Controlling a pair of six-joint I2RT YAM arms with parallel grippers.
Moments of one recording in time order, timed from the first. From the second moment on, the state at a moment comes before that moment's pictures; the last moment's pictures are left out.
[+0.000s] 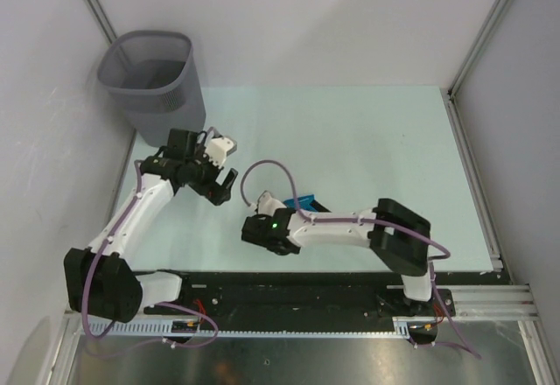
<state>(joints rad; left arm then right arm) -0.20 1.25 1.02 -0.77 0.29 0.42 1.27 1.89 1.35 -0.95 0.74 0.44</state>
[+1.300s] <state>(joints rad) -0.13 1.21 0.83 -0.68 0.35 0.42 0.30 1.32 0.98 -0.40 -0.59 0.33</state>
